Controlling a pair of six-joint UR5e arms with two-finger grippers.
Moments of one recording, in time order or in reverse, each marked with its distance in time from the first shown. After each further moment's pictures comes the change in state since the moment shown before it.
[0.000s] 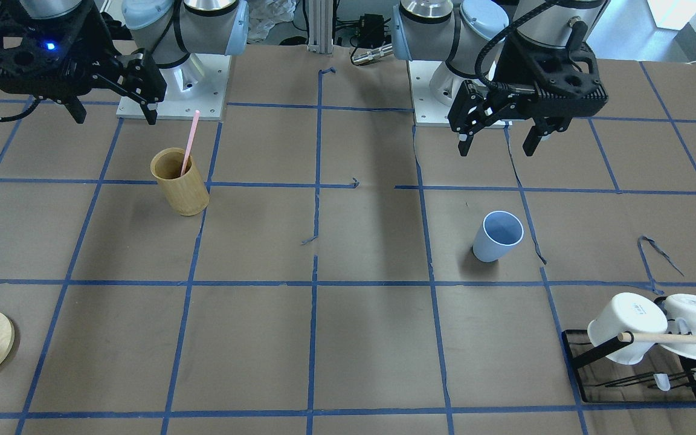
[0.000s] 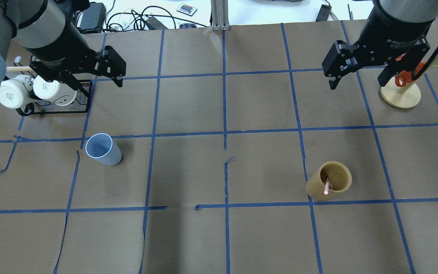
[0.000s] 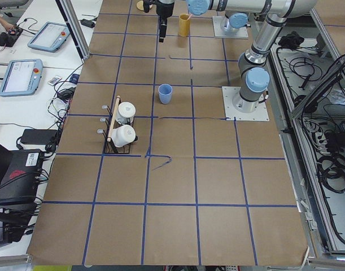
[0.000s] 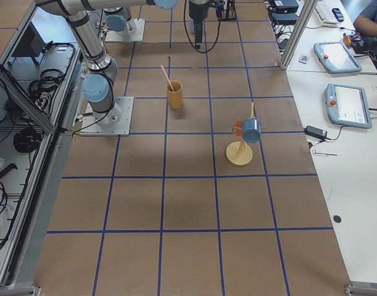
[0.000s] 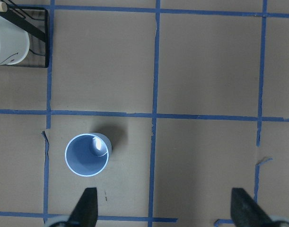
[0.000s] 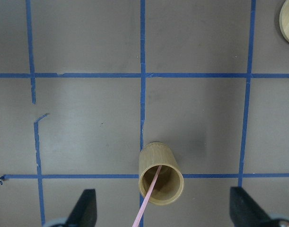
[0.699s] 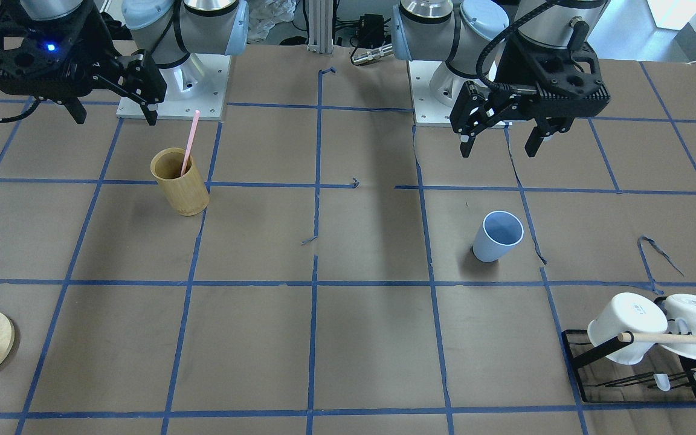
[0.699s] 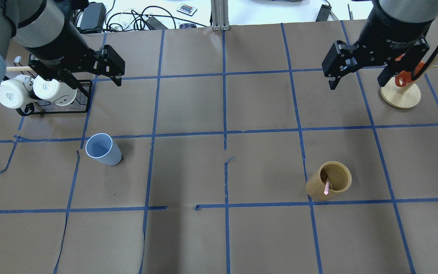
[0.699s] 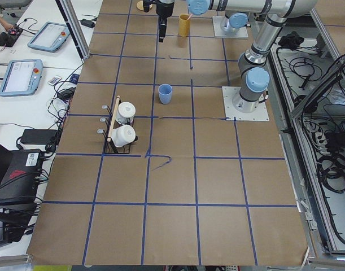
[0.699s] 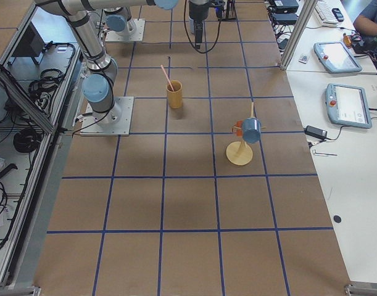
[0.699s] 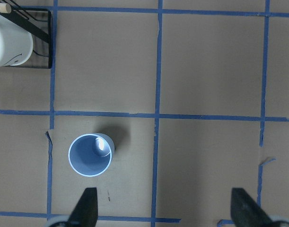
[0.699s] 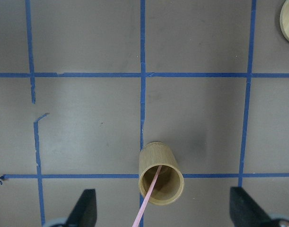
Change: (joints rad) left arm 0.001 -0.004 0.000 0.007 0.004 0.002; right arm 0.000 0.001 0.000 0.000 0.000 0.000
